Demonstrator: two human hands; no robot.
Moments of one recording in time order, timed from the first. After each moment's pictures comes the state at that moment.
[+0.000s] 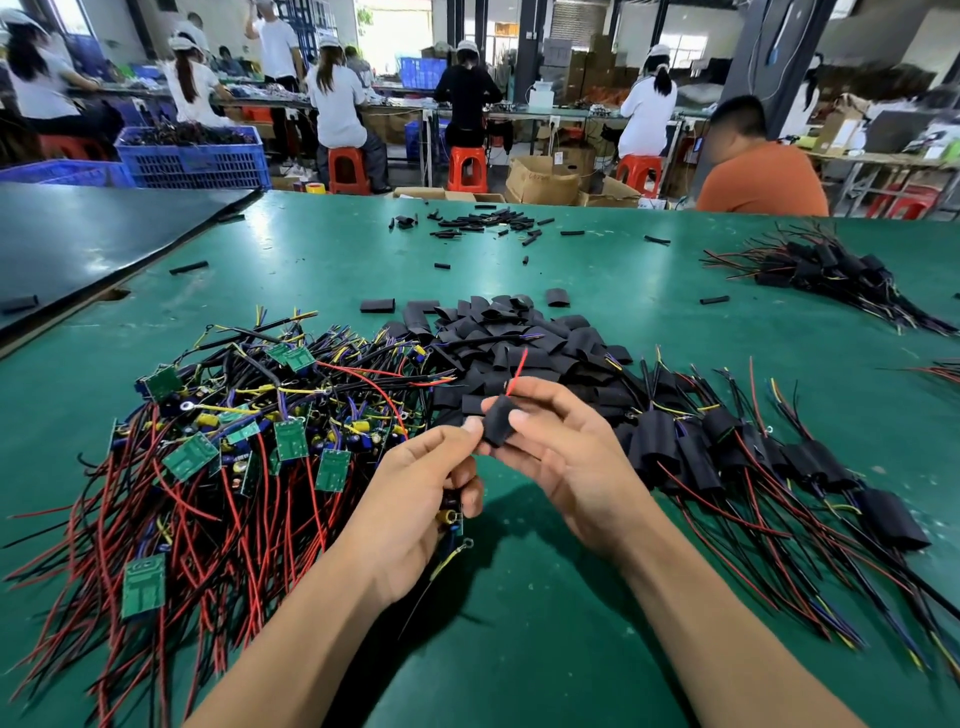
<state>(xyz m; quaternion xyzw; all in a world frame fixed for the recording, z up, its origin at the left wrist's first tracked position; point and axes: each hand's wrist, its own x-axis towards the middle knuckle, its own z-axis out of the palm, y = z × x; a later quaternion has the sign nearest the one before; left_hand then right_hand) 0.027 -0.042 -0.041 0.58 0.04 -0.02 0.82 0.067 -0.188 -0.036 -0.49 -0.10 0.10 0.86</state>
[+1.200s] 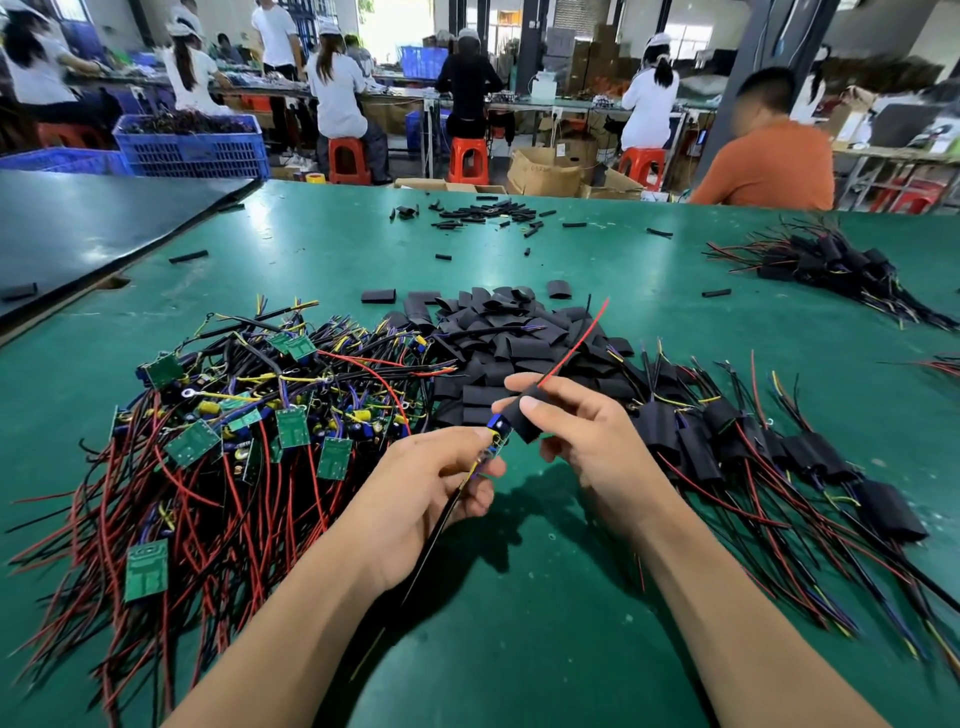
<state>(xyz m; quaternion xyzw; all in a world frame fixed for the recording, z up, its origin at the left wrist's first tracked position) 0.026 -0.038 -0.034 0.55 0.09 -0.10 0.82 0.072 -0.205 -0.035 -0.65 -0.14 0.07 0.74</state>
